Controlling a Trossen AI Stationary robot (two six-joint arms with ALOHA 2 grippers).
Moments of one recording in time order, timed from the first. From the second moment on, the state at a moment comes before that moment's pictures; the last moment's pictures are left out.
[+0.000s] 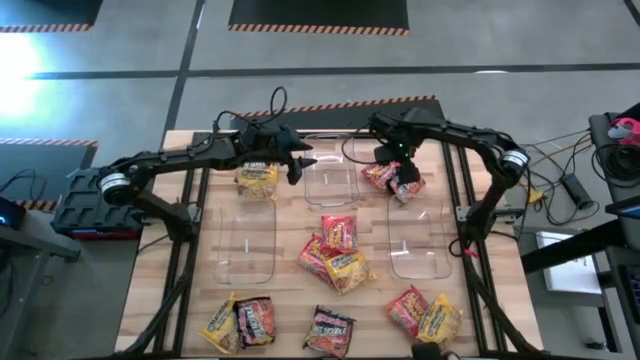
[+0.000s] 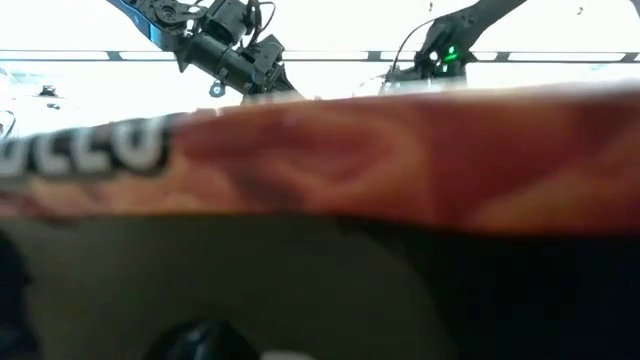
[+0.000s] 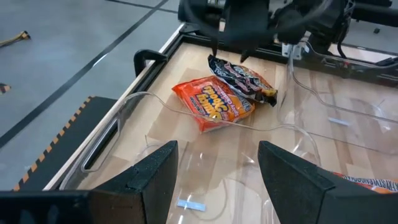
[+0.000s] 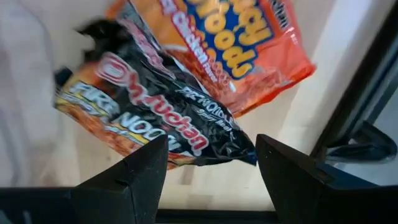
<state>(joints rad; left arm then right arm) 0.48 1.43 0.99 0.00 0.20 0.03 -0.64 1.72 1.35 -1.20 0.13 -0.81</state>
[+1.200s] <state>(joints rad) 0.56 1.43 0.99 0.01 0.19 0.10 -0.68 1.86 1.33 -1.21 0.05 -1.01</state>
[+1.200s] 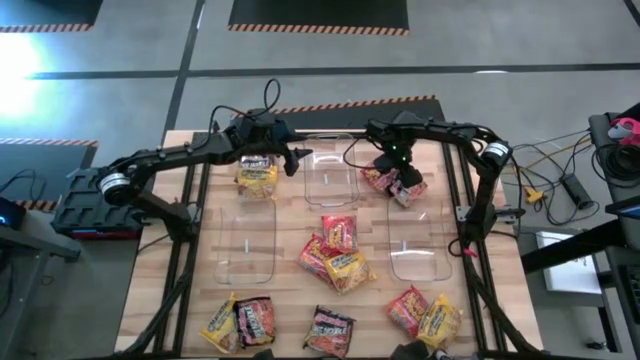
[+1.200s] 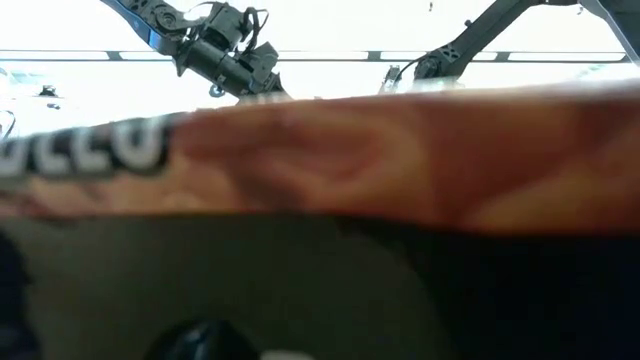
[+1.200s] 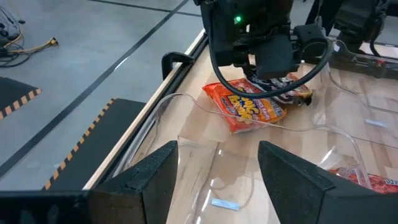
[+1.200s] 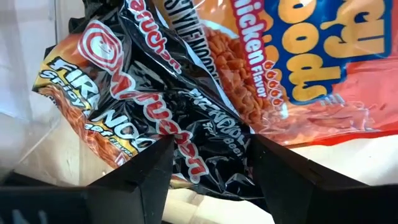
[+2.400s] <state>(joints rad) 0.57 1.43 0.99 0.01 0.19 0.09 -0.68 1.79 1.35 -1.35 0.05 -0.95</state>
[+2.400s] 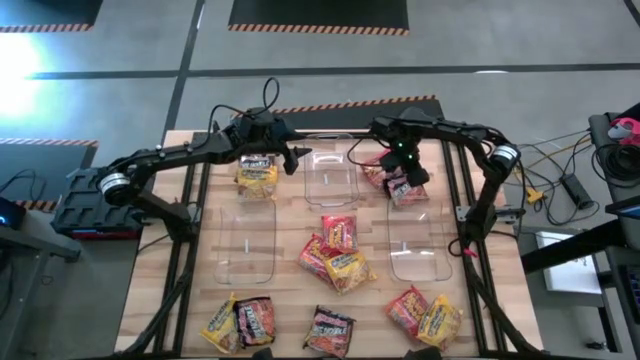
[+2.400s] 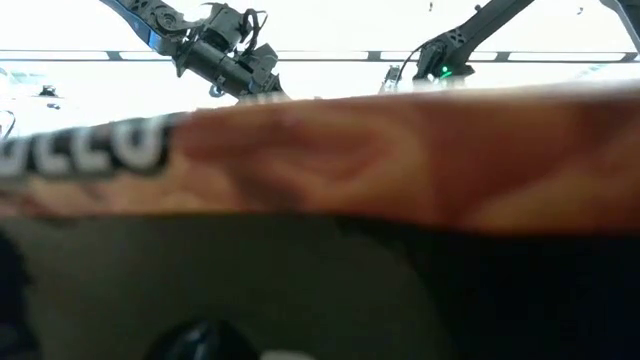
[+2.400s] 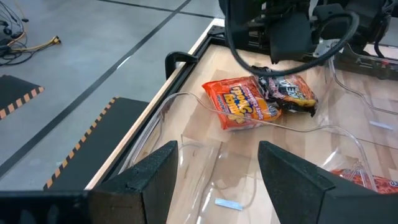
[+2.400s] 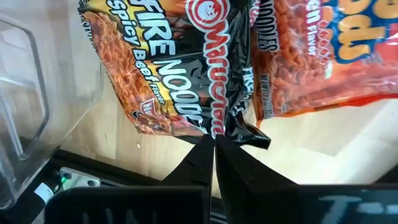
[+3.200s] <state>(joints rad) 0.56 1.43 0.99 0.00 0.19 0.07 -0.76 1.79 1.35 -1.36 0.05 -0.39</state>
